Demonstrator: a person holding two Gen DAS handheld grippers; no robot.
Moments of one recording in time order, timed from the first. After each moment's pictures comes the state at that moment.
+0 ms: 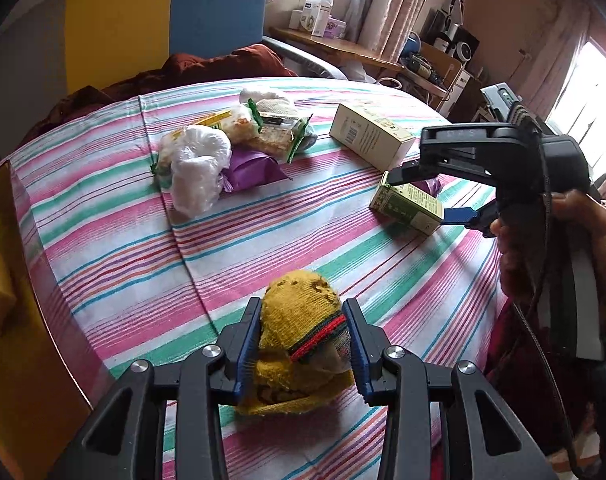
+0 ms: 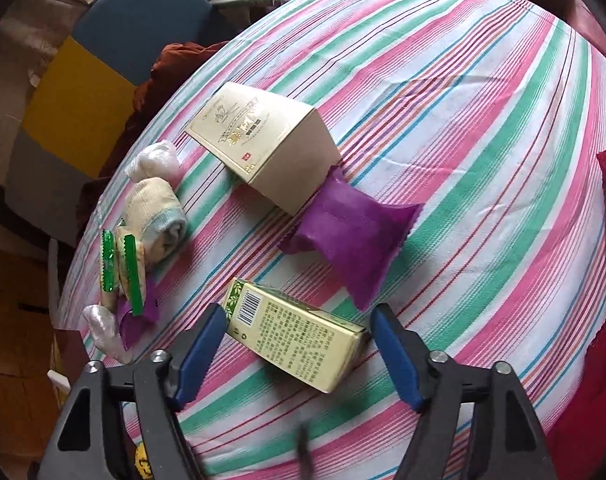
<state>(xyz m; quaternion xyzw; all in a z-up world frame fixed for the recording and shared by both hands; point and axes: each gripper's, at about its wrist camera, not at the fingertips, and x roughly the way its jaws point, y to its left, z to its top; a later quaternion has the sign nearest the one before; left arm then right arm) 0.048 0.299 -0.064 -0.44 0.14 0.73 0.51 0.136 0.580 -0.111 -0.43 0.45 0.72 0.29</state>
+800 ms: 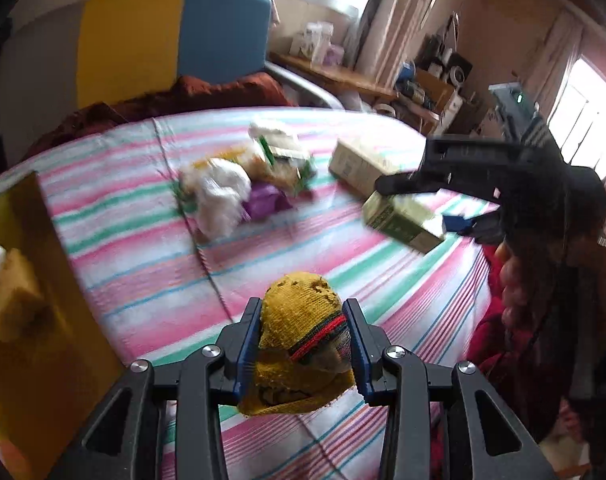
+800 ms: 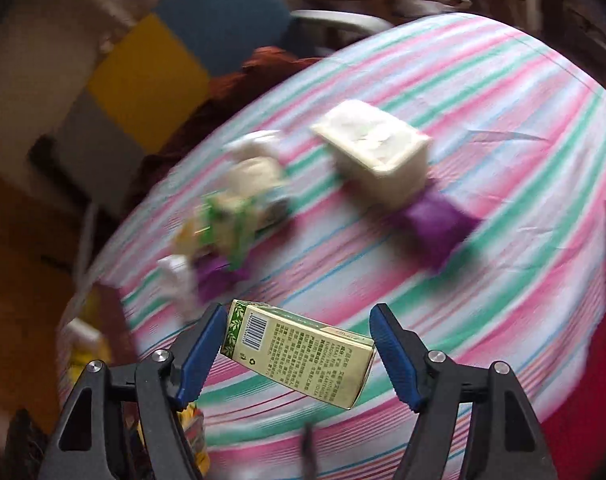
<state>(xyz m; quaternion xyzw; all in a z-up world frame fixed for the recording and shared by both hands) 0.042 0.258 -0.027 -0.41 0.10 0.74 0.52 0.121 0.510 -0.056 -0.41 0.38 0.80 0.21</state>
